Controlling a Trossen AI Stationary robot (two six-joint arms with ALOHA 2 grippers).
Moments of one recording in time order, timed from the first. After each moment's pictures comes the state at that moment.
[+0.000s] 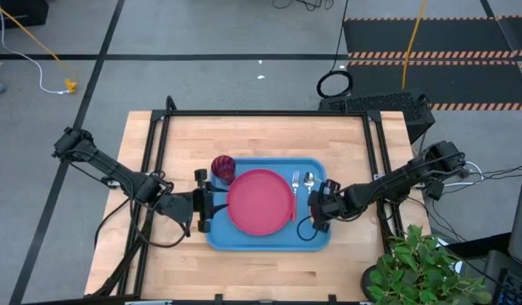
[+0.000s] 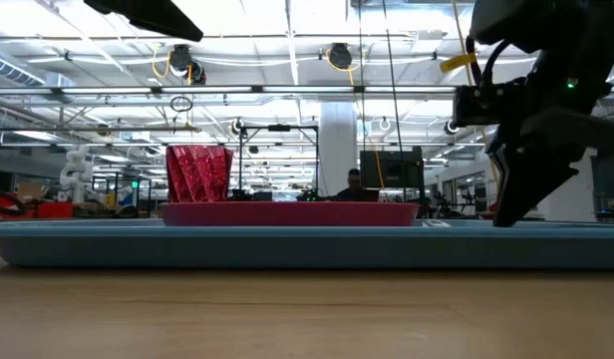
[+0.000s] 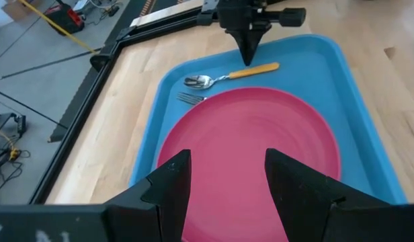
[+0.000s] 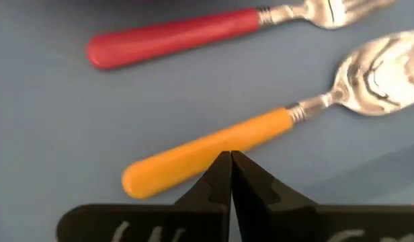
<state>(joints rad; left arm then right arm) -0.50 1.16 0.84 -0.32 -0.63 -0.07 0.34 1.45 0.67 -0.50 0.27 0.65</state>
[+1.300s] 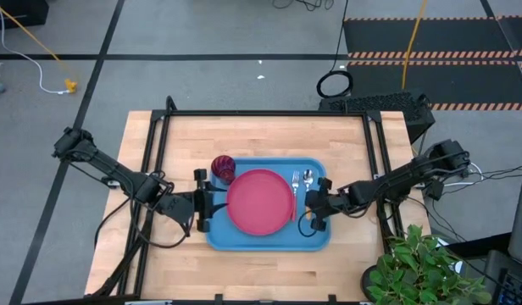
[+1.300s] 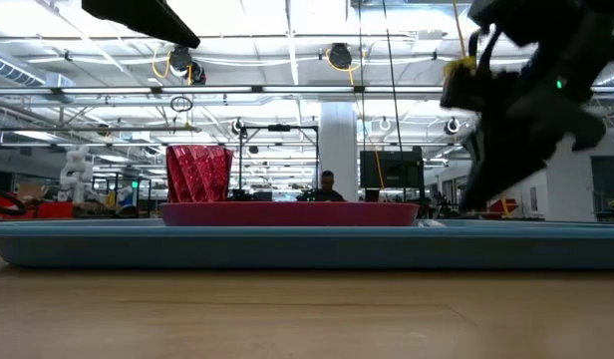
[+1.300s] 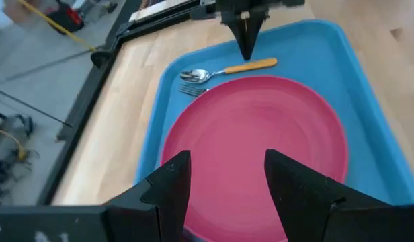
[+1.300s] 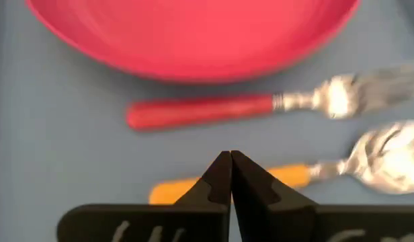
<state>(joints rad) -0.49 1.16 0.84 -0.36 -0.64 -0.06 0.31 1.39 0.58 -0.22 0.29 0.45</state>
